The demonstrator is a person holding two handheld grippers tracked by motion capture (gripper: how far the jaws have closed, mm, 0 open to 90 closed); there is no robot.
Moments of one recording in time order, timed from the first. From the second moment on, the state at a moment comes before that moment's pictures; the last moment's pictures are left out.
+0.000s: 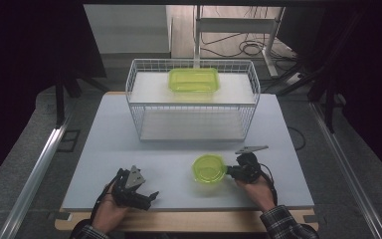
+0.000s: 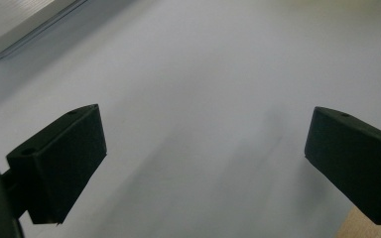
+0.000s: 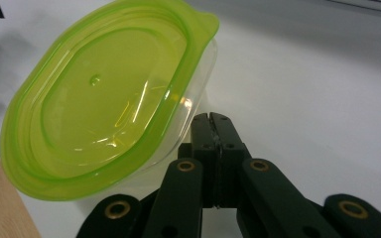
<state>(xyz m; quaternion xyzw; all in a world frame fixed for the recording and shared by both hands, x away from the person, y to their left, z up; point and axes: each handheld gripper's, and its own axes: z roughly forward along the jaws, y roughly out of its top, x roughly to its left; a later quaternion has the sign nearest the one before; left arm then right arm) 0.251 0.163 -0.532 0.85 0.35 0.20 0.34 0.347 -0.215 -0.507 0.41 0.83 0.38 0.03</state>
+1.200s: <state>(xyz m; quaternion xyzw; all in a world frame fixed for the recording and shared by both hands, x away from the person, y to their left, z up) 0.251 0.163 -0.532 0.85 0.35 0.19 0.35 0.333 -0.228 -0.489 0.36 0.84 0.38 0.12</state>
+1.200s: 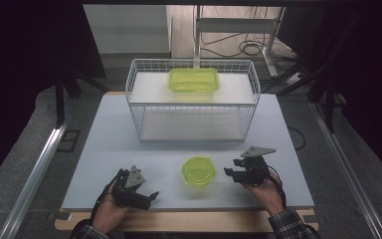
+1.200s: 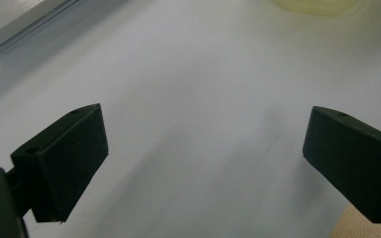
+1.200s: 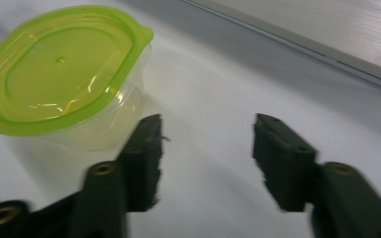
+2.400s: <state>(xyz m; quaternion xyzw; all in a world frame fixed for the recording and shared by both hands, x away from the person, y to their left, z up) 0.252 0.162 -0.532 0.85 0.35 0.19 0.34 0.341 -0.218 -0.481 0.38 0.83 0.41 0.05</state>
